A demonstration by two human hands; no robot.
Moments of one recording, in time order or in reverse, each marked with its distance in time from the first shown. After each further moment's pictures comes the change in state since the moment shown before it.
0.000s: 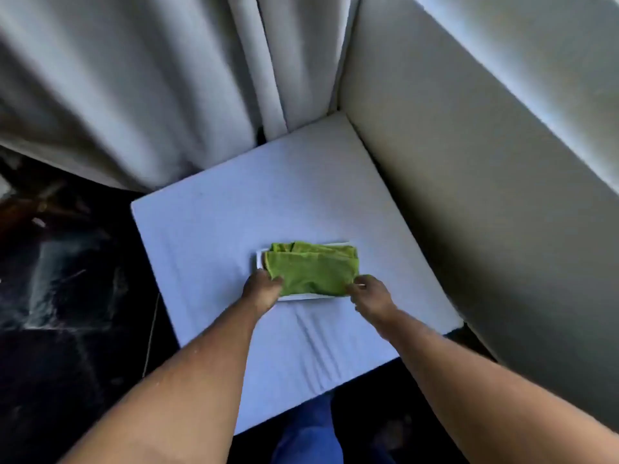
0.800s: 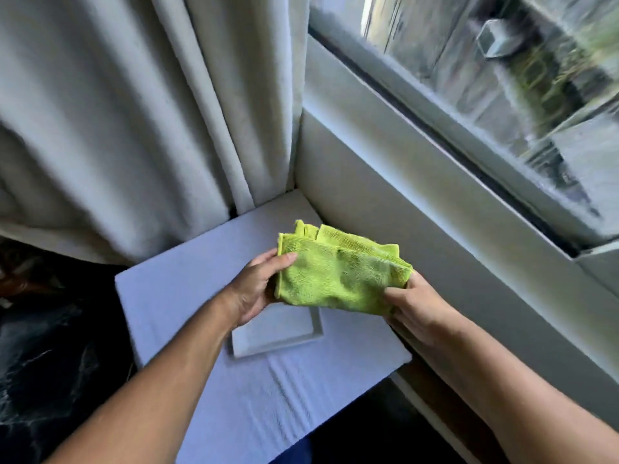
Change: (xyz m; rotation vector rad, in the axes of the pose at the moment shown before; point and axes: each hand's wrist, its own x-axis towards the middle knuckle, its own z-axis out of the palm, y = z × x) left_hand -0.118 0.156 -0.090 -0.820 -0.578 0.357; right_hand -0.124 -0.084 -0.181 0.684 -0.177 -0.300
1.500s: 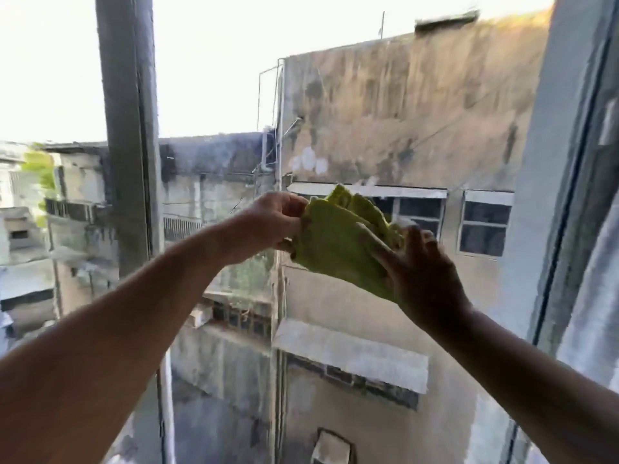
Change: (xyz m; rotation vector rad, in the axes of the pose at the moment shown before) left_hand -0.331 0.227 0.728 0.960 -1.142 1.036; right_hand -0.646 -0.276 -0.250 -1.824 2.070 -0.898
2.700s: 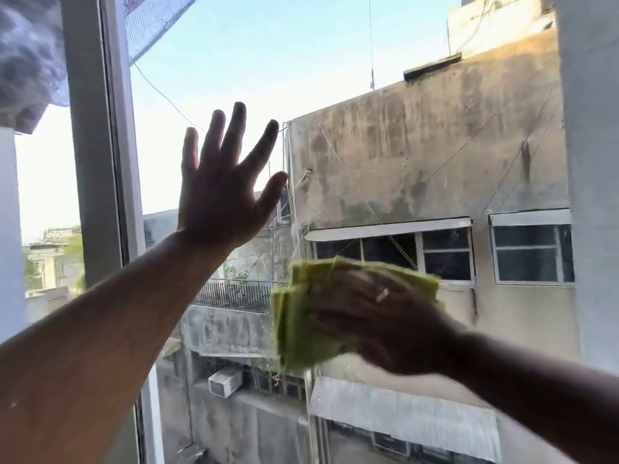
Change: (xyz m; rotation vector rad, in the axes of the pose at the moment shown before) left_hand 0.086 0.034 -0.095 1.523 0.929 0.540; right_hand 0.067 0.004 0.095 -0.006 0.062 -0.530
